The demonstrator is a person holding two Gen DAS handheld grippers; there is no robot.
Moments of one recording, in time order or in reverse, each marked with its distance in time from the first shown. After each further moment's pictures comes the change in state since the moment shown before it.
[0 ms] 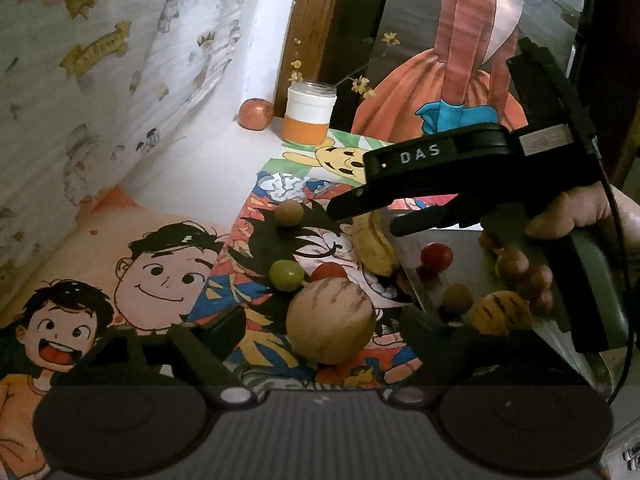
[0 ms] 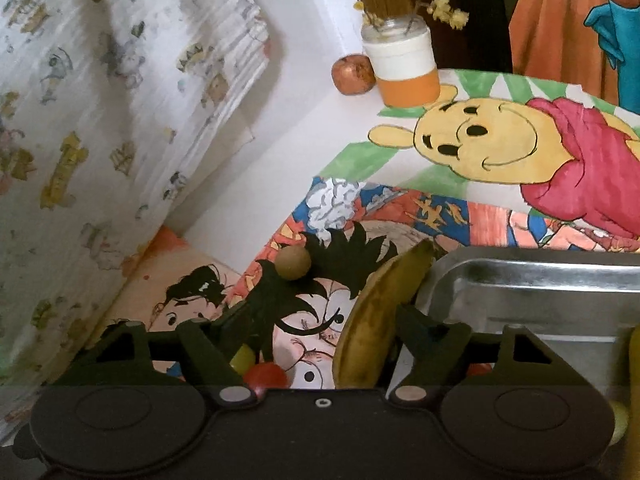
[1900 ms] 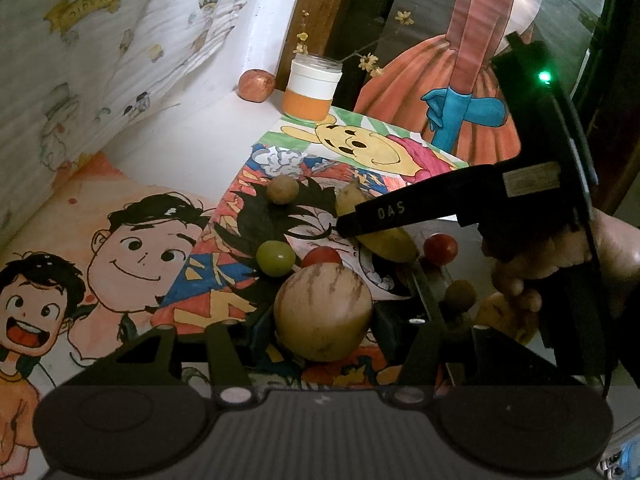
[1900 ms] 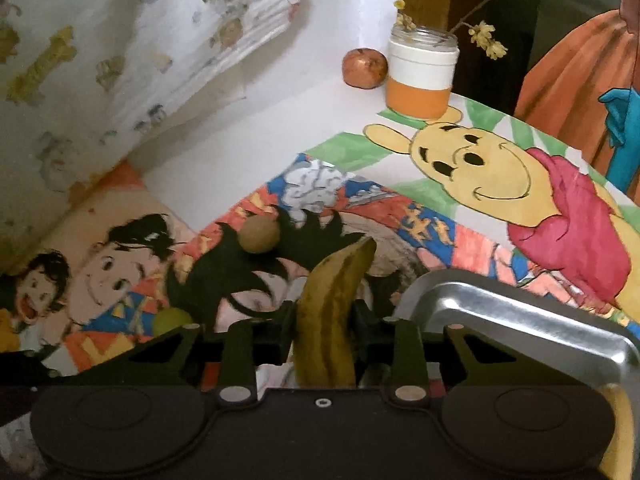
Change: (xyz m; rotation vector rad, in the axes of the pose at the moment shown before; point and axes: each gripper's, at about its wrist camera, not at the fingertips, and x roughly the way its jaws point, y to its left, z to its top) left arm 0.021 0.002 0.001 -0.065 0.065 -0.030; right arm 0.013 0.027 -0.015 -0.276 -0.021 -0.184
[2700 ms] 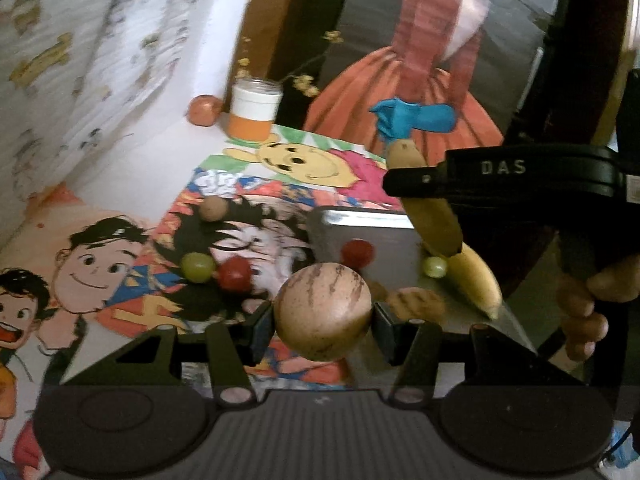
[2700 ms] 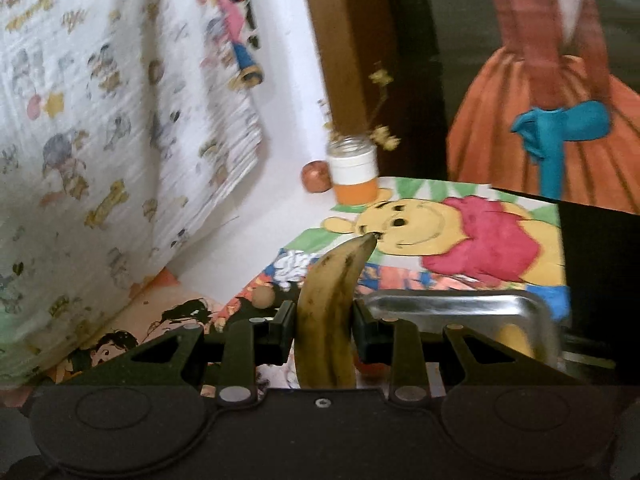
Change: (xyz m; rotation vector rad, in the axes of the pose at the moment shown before) left arm -0.032 -0.057 -0.007 0.066 -0.043 -0.084; right arm -0.149 -0.045 -0.059 0.234 -0.309 -0.018
